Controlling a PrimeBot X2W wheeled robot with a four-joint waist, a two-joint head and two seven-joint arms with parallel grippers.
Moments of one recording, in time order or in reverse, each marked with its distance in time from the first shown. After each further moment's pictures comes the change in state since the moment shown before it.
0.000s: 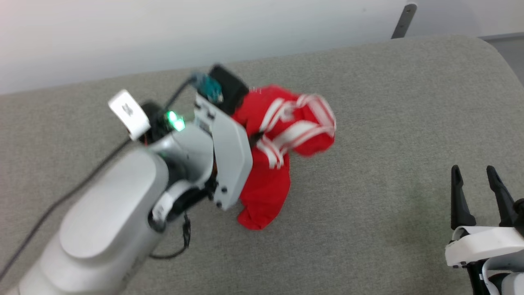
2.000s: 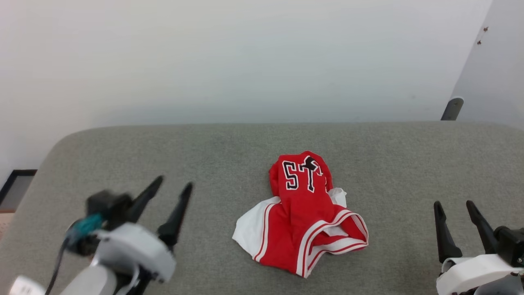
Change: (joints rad) left arm 0.550 0.104 0.185 0.085 -0.002 0.037 -0.835; right arm 0.097 -0.040 0.078 0.039 0.059 0.000 0.023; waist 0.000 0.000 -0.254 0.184
